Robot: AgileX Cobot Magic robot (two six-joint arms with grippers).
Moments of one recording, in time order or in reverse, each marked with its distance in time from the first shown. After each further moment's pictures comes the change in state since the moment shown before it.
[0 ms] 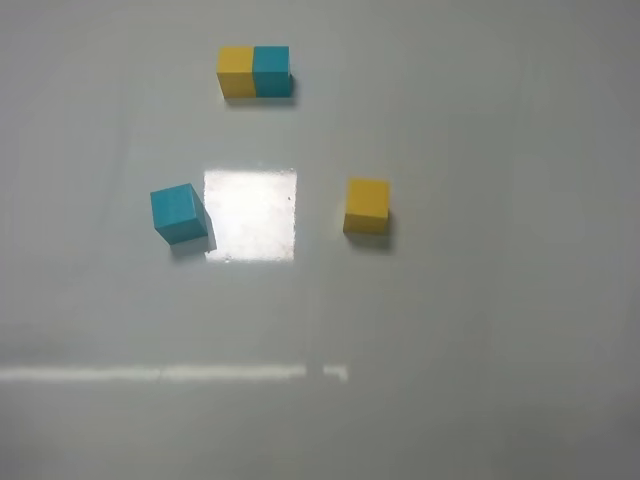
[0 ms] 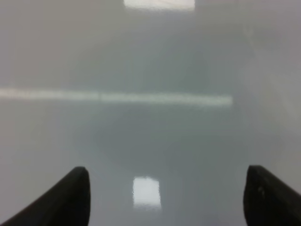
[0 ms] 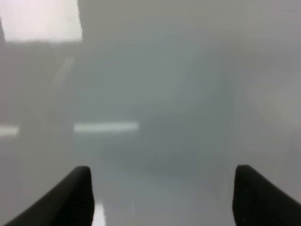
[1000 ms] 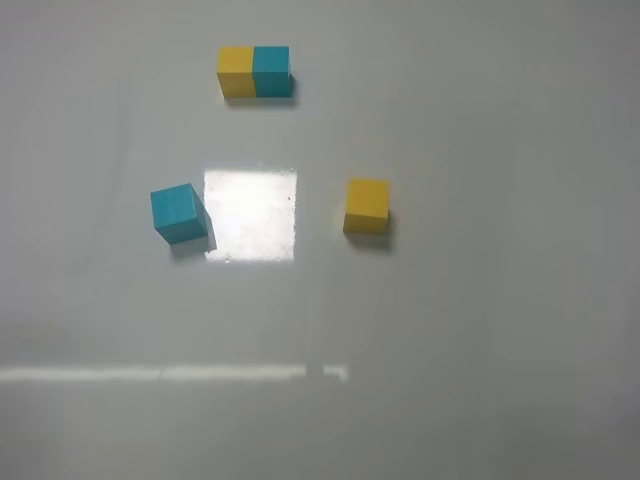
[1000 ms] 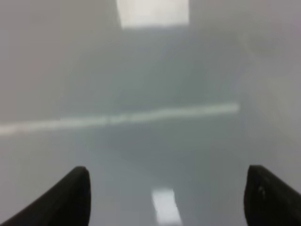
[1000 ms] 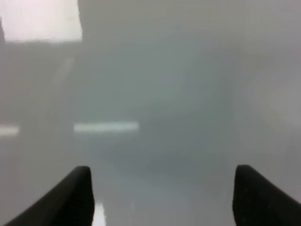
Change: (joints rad) left arm 0.000 0.056 -0.077 -0.034 -0.021 0.179; right arm 0.000 0.000 0.000 0.000 0.000 0.000
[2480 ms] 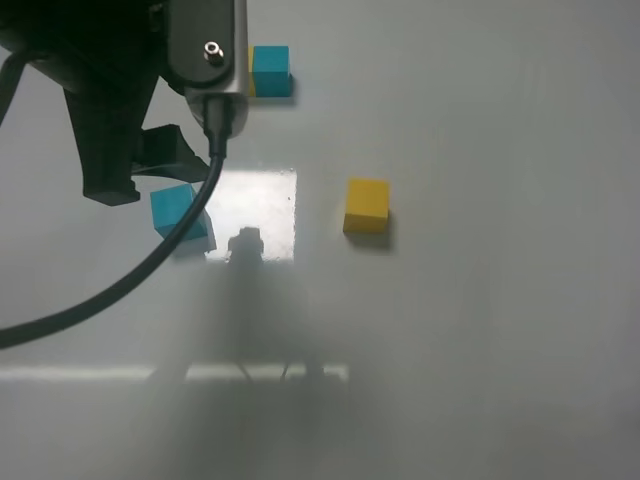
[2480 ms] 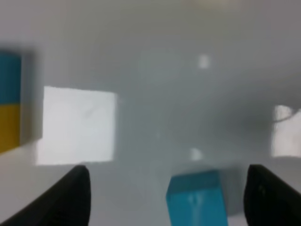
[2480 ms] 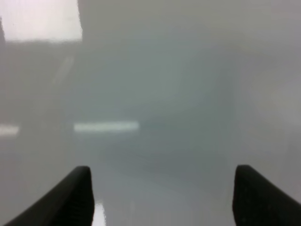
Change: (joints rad) left arm -0.943 1.401 -1.124 0.428 0.093 0.544; right arm 0.000 0.000 0.000 0.000 0.000 0.000
